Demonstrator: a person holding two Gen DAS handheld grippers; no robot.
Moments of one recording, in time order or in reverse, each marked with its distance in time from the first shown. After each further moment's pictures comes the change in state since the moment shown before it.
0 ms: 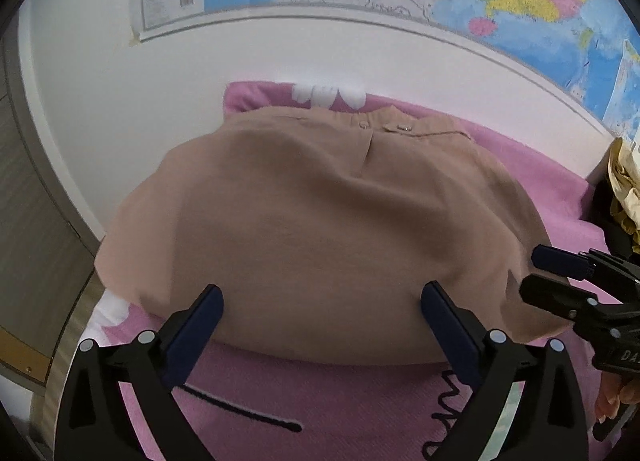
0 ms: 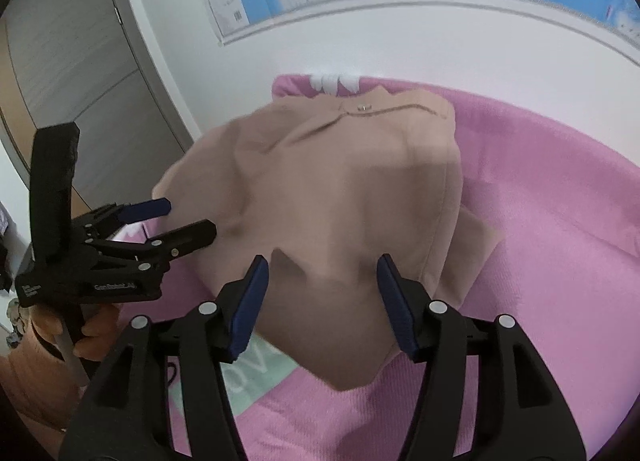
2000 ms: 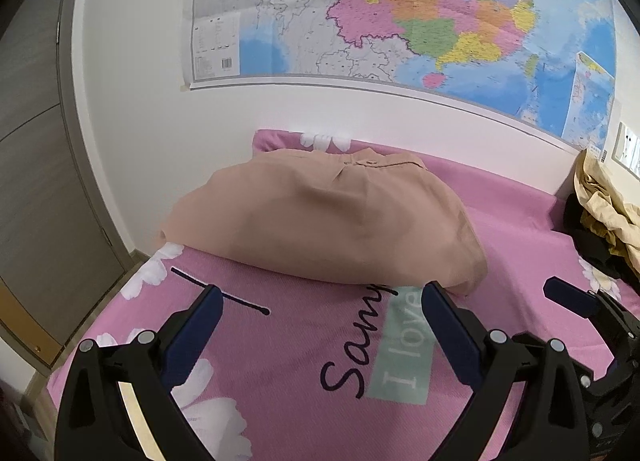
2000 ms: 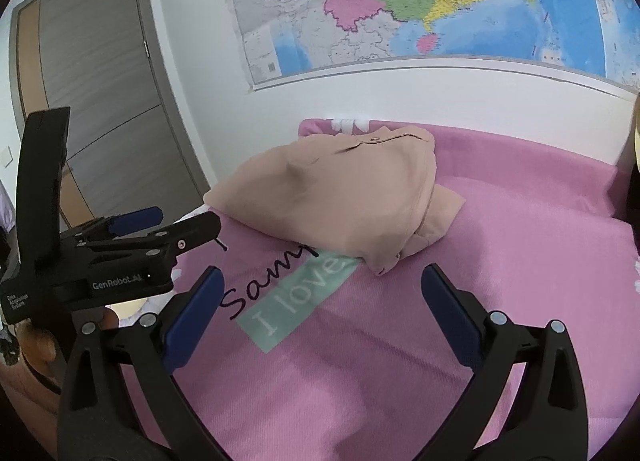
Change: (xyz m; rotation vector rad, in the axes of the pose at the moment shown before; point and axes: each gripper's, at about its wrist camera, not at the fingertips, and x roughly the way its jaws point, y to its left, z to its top) left arm -0.108 -0.050 -0.067 -0.034 -0.181 0.101; right arm -0.097 0.044 -0.068 -0.022 -0.204 -0.018
